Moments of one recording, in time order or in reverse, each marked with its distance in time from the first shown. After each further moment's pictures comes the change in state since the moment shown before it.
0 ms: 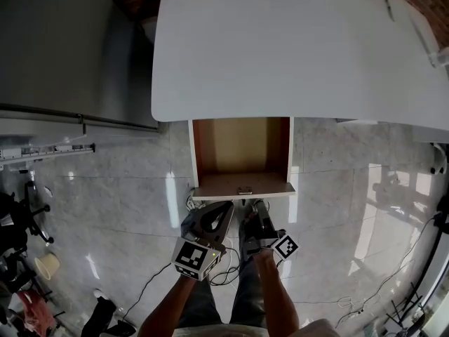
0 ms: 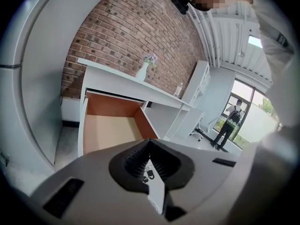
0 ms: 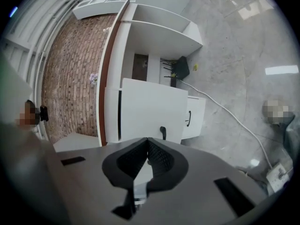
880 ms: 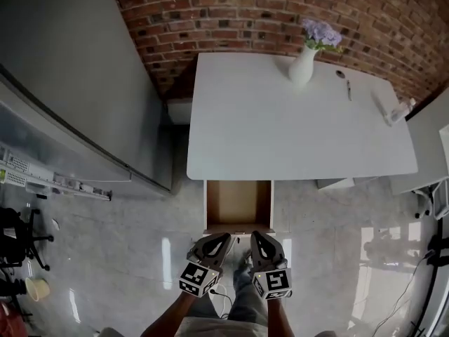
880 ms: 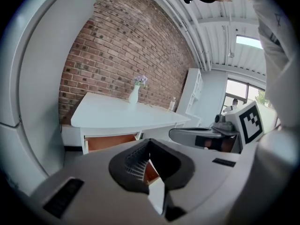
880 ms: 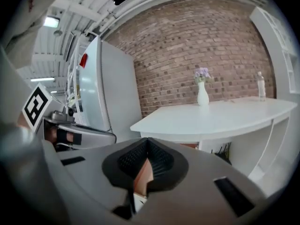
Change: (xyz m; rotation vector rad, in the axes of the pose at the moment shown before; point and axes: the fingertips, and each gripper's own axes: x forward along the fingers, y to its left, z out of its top) left arm -0.049 -0.048 0.124 0.114 -0.104 0.006; right arm 0.000 0.279 0.001 -1.455 0.187 0.046
